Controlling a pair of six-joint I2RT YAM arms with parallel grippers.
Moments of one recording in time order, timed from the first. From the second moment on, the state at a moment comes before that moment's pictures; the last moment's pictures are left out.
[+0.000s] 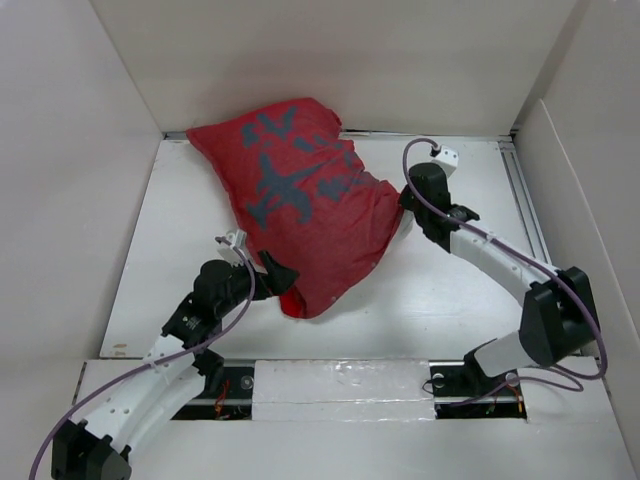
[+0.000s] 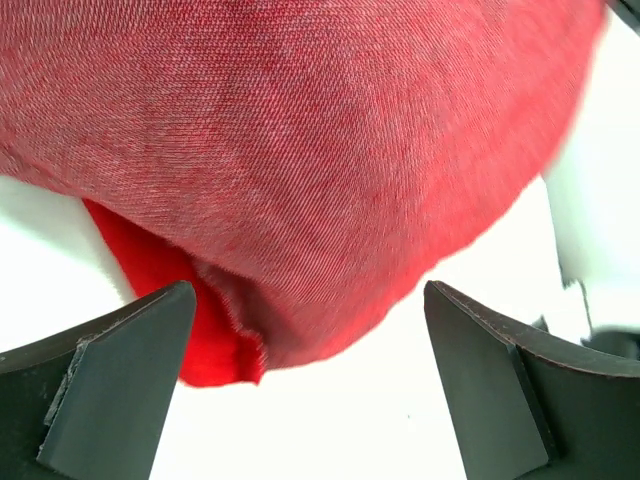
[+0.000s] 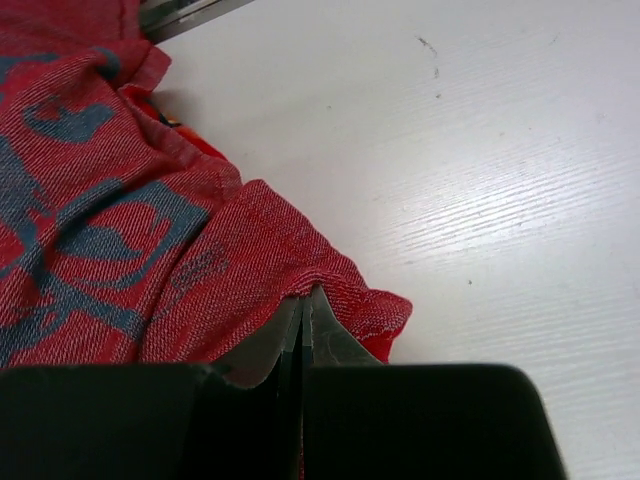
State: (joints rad) left arm -0.48 0.58 0.32 -0.13 0.14 -0.73; right arm 0.46 1.44 1.05 -0.07 0.48 0.57
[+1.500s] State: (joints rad) left arm -1.38 1.77 0.98 -0.70 -0.91 -1.21; right arm 0.30 1.53 1.07 -0.04 0.19 0.55
